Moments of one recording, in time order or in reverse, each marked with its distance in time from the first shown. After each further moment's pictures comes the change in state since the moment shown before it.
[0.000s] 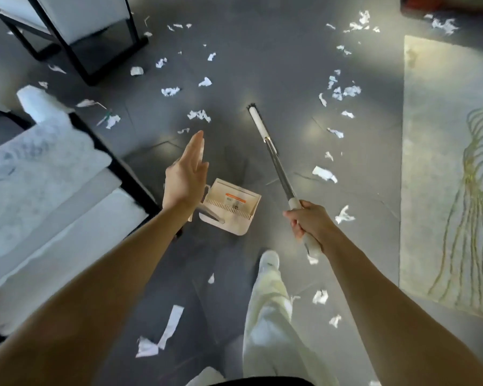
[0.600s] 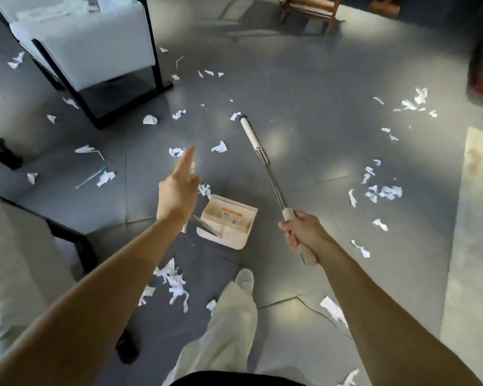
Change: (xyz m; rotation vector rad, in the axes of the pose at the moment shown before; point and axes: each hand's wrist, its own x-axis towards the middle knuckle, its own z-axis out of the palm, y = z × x) left_hand 0.558 0.041 0.124 0.074 0.194 -0.249; right_hand 0.405 -0.476 0.014 -0.141 -0.189 -0.043
